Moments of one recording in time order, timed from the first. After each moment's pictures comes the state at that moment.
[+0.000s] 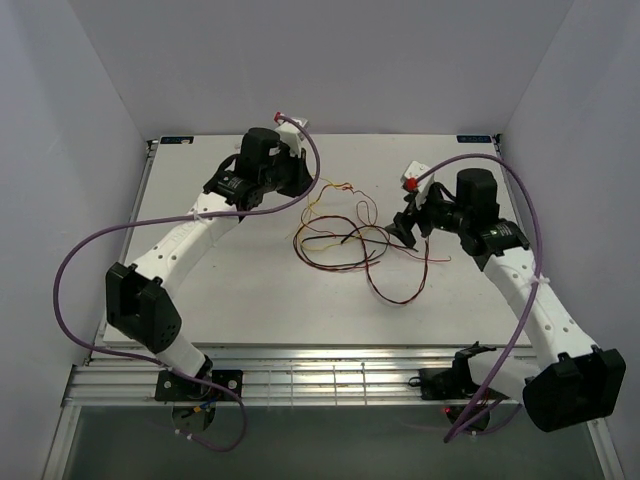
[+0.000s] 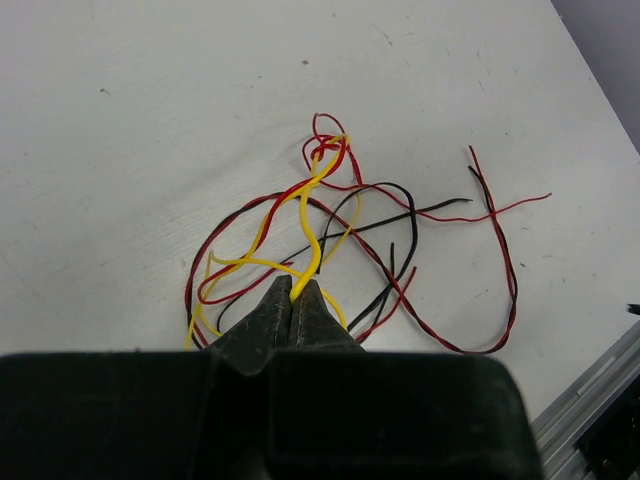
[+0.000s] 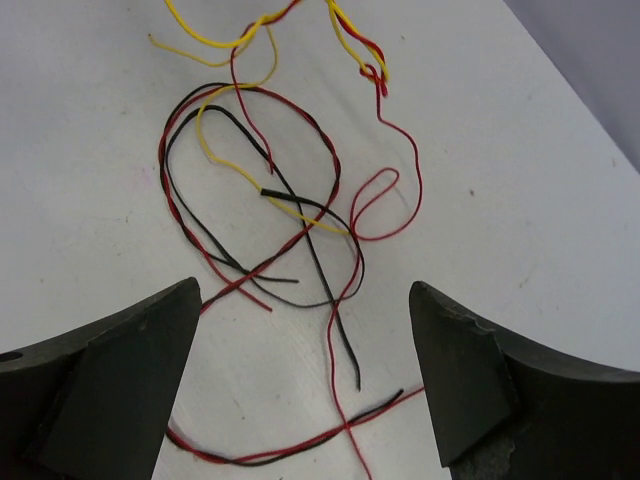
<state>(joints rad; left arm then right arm) -0.50 1.60 1.50 -0.39 0.19 -0.21 0.23 1.08 1.00 -0.40 -0.59 -0.48</state>
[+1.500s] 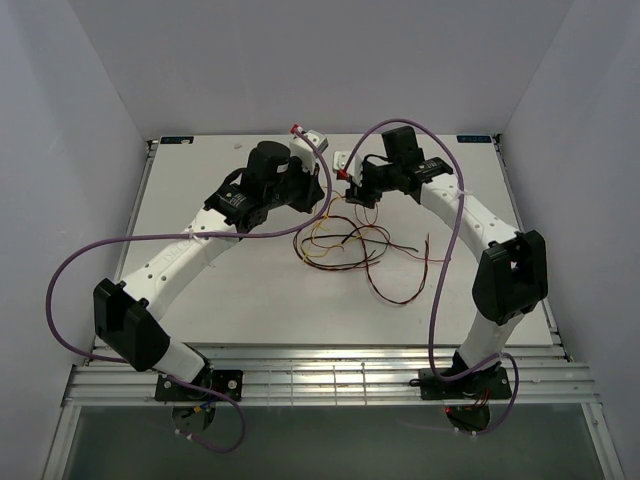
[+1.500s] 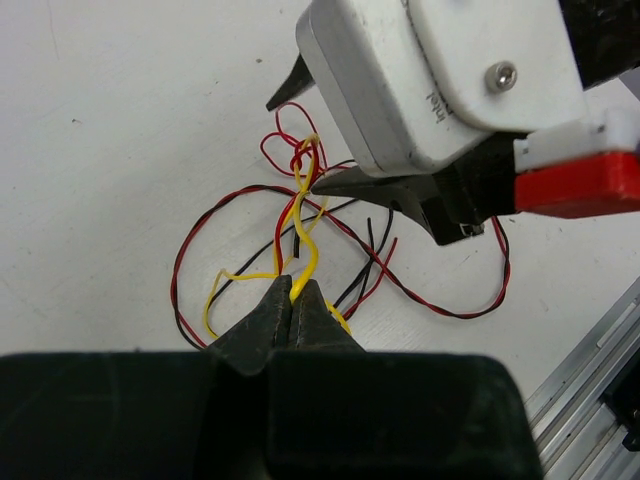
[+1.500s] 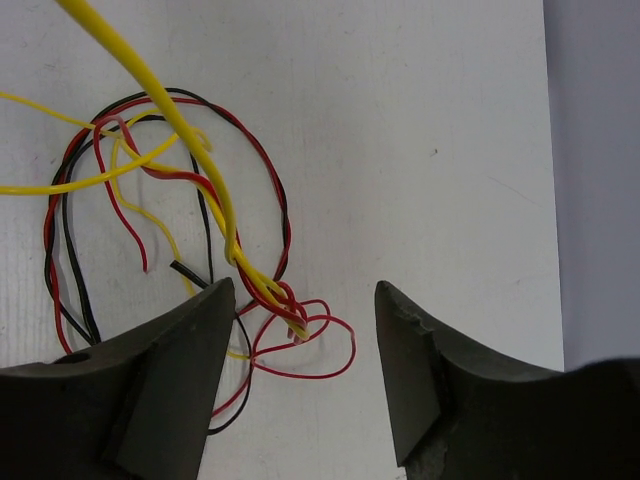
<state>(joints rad) -0.63 1.48 1.43 -0.40 0.15 -0.09 0.45 1.75 1.55 -0.53 -0.62 -0.99</state>
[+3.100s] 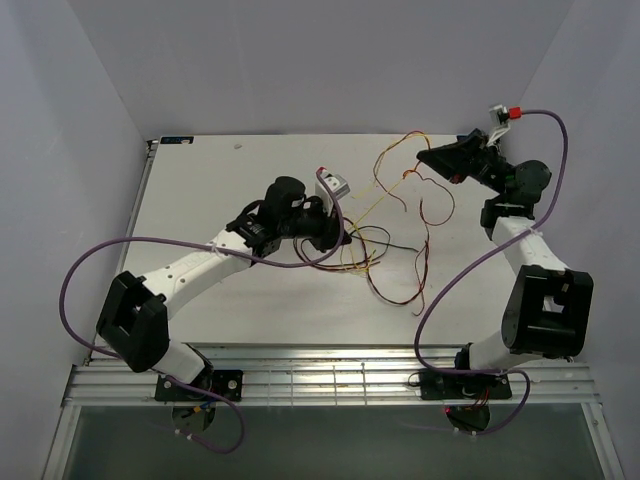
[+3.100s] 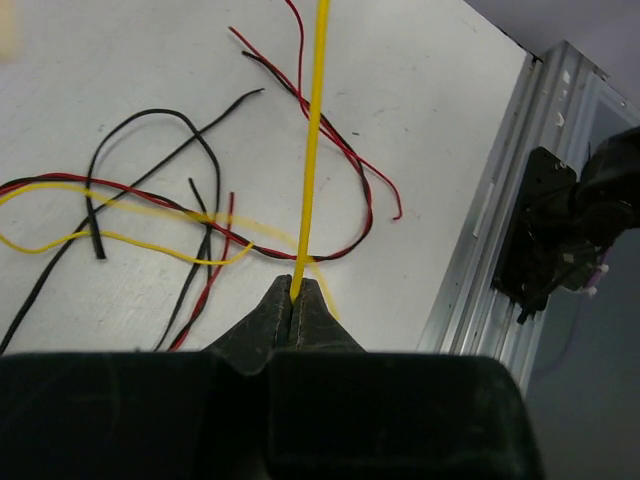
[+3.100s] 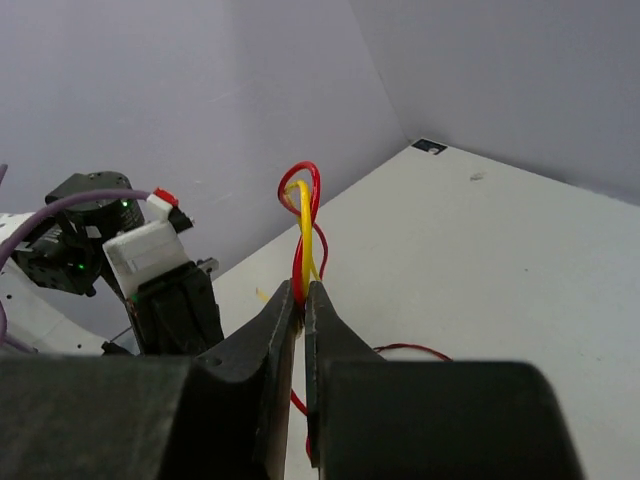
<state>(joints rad) -0.69 1.48 1.13 -0.11 0.49 -0.13 -0.12 1.48 0.99 1.08 -1.12 1.03</state>
